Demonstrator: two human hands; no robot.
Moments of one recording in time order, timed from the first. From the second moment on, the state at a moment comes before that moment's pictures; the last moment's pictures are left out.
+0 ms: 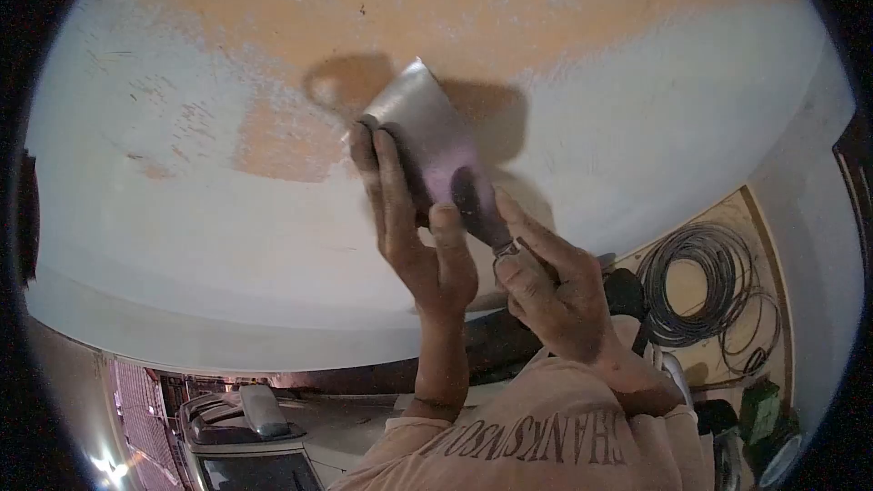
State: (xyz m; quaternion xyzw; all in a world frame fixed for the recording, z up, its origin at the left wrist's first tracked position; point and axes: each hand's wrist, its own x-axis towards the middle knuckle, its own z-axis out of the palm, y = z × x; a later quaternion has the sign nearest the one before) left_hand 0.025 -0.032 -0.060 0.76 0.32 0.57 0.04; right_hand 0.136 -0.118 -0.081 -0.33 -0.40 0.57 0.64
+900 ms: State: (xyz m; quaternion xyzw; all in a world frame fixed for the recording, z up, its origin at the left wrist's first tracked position) left_hand 0.024 -0.030 -0.066 0.75 0.33 0.58 0.03; right_hand 0.146 -0.125 -0.078 -0.40 -0.41 0.57 0.60
